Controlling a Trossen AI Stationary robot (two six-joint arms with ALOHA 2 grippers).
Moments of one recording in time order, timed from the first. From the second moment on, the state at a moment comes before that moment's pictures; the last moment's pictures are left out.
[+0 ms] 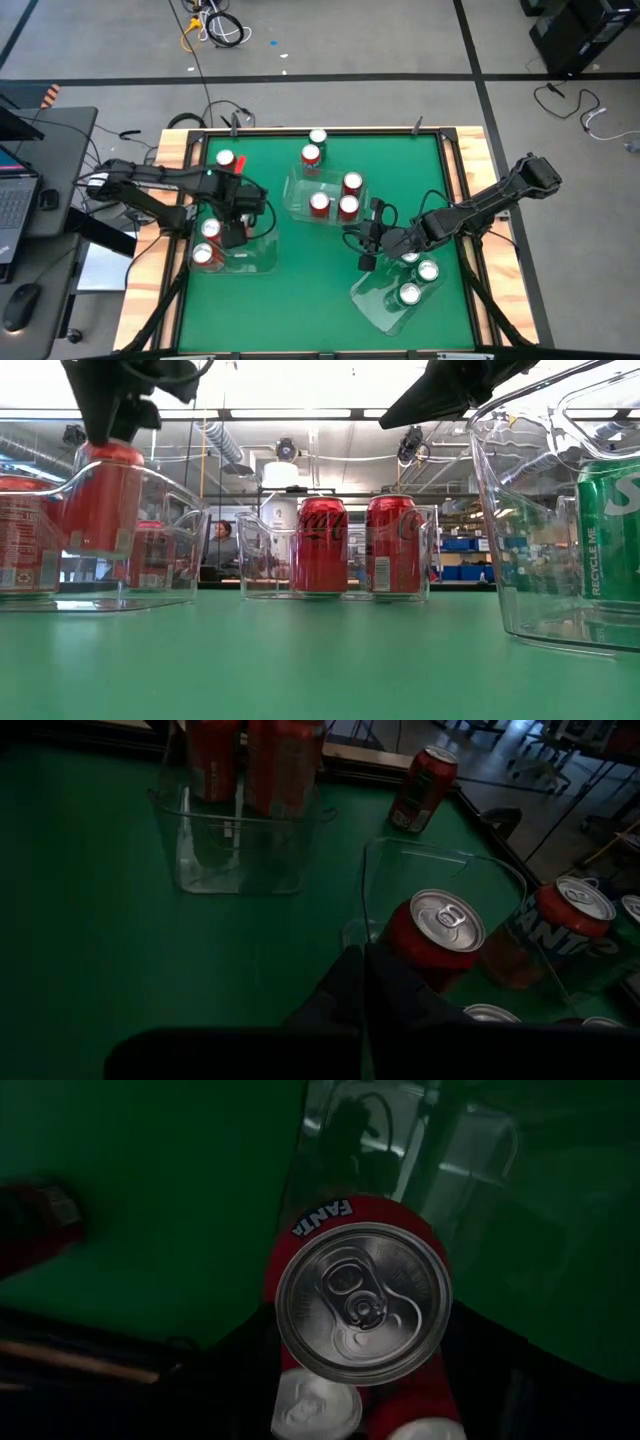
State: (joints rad) left arm -0.07 1.34 1.28 -1.48 0.00 -0.37; right arm 0.39 1.41 0.87 -0.04 0.63 0.13
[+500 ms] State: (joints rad) left arm -0.07 1.31 1.05 -1.34 0.05 -0.34; right arm 0.39 1.41 0.87 -0.04 0.63 0.14
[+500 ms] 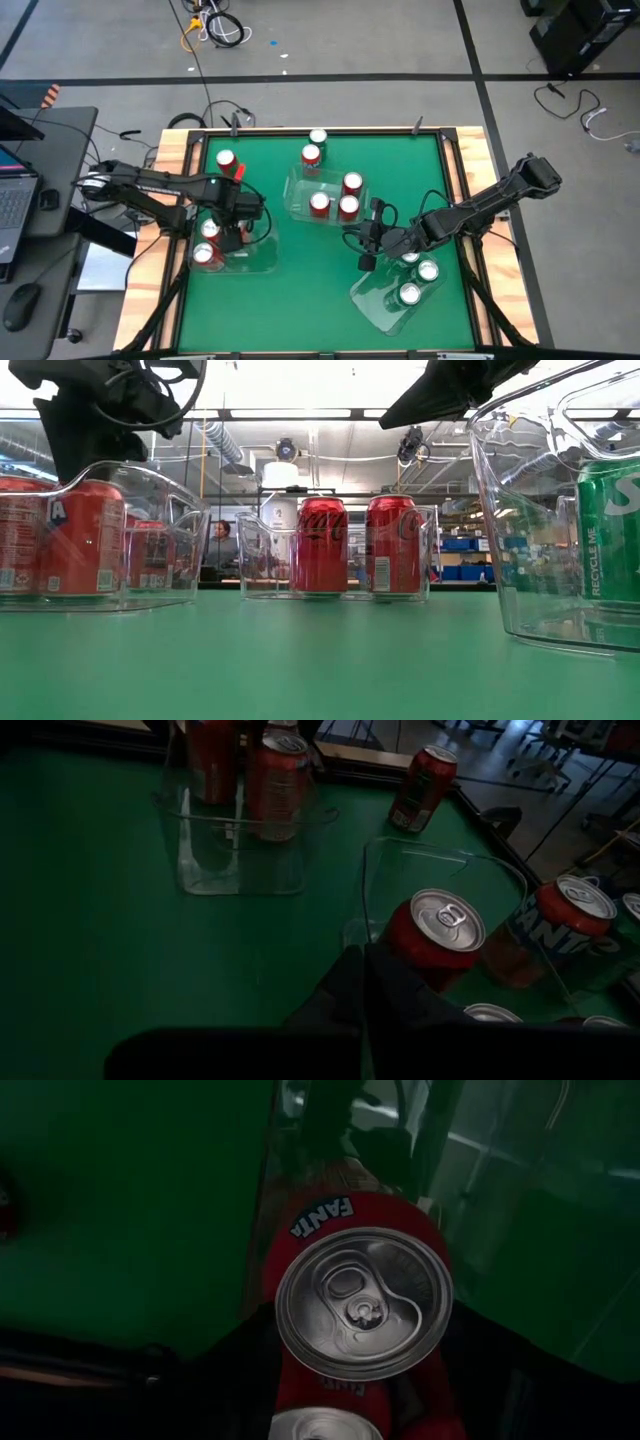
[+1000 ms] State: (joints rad) left arm -0.07 1.32 1.09 -1.33 0.09 -0.35; right arm 0.39 1.41 0.87 -0.04 0.63 0.14
